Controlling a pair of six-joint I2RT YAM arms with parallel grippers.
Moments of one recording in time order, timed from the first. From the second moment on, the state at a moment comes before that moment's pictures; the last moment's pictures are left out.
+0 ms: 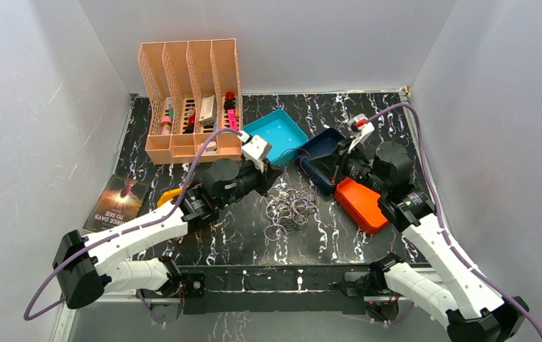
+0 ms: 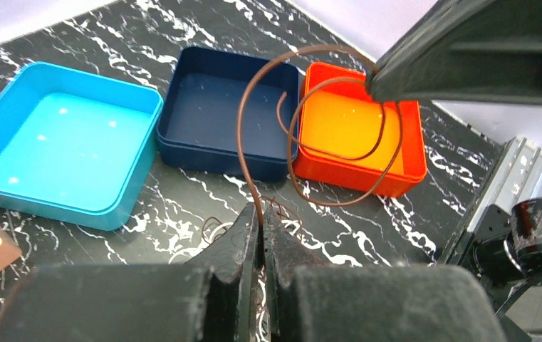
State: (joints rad) left arm -0.96 1.16 0.85 0.14 -0.08 -0.19; right arm 0.51 0.83 0.88 -0.21 -0.39 0.36
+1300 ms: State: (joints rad) left arm -0.95 1.27 1.57 -0.36 -0.16 0.03; right arm 0.51 1.12 0.52 0.46 -0.59 0.18
